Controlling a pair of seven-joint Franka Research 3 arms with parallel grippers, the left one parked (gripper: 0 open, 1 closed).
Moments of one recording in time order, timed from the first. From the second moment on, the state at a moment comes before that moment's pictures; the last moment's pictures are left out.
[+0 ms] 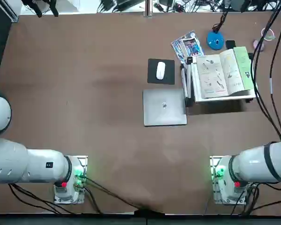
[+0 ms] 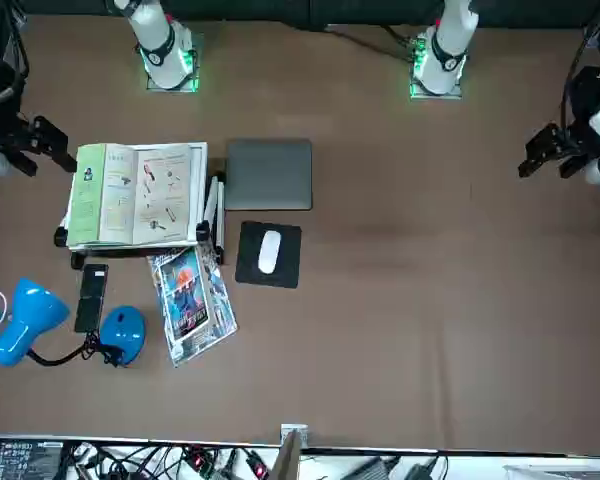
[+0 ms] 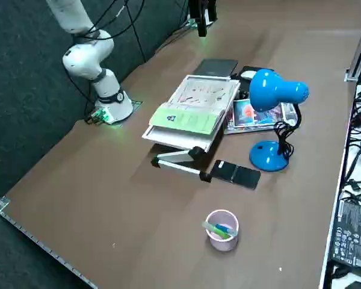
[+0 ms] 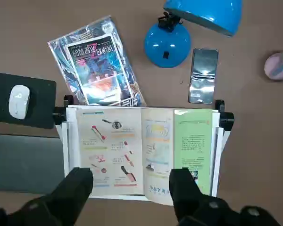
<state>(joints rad) 0.04 0.02 -0.03 -1.56 0.03 1.58 -0.06</state>
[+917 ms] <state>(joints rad) 0.02 0.02 -0.03 -1.56 0.03 1.55 -0.06</state>
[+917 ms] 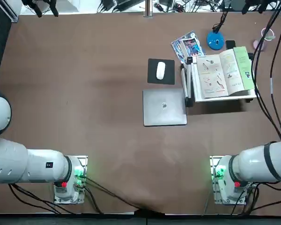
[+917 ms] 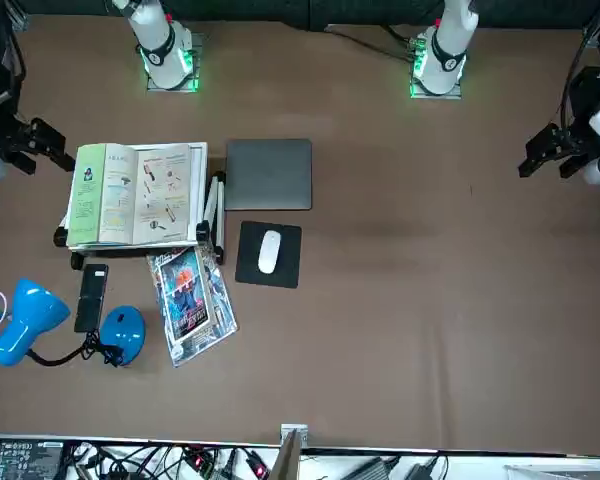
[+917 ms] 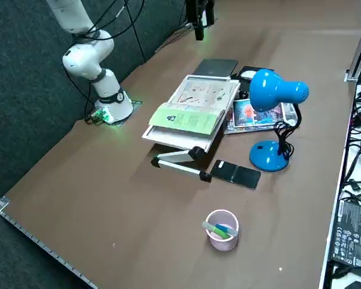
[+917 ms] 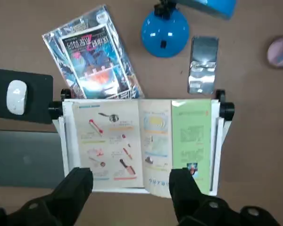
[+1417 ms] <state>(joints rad) -0.22 0.08 -0.05 -1.60 0.23 1.48 -0.28</state>
